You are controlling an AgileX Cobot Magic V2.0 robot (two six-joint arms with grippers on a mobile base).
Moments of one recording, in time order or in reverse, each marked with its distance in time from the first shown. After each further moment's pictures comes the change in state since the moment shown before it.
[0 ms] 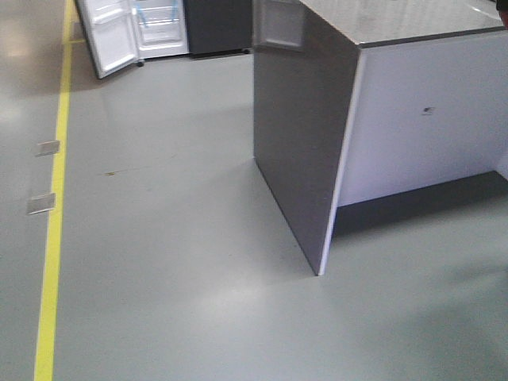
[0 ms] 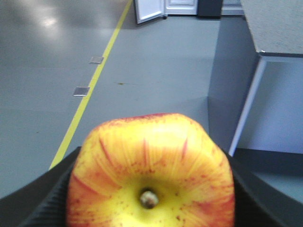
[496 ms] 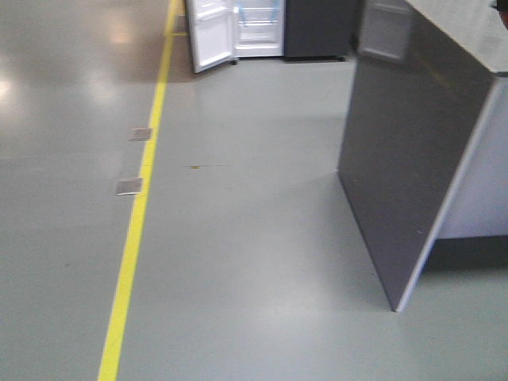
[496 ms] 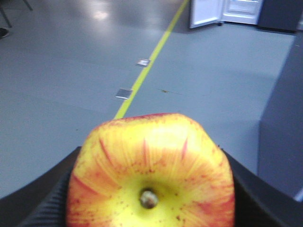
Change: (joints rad) left arm 0.000 0.000 0.000 0.000 0.000 0.000; right arm 0.000 0.000 0.000 0.000 0.000 0.000
